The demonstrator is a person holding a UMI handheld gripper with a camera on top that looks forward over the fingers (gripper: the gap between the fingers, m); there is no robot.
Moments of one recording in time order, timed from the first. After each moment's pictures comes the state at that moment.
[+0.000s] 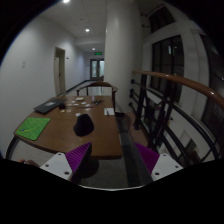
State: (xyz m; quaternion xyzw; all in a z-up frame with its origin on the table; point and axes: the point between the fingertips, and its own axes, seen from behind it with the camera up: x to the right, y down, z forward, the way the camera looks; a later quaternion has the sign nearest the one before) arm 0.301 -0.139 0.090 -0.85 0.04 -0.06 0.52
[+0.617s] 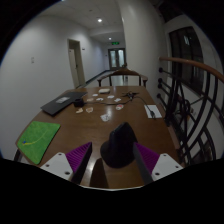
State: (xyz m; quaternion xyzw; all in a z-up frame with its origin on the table) arm 0.200 -0.112 0.009 -0.88 -0.02 0.05 0.47
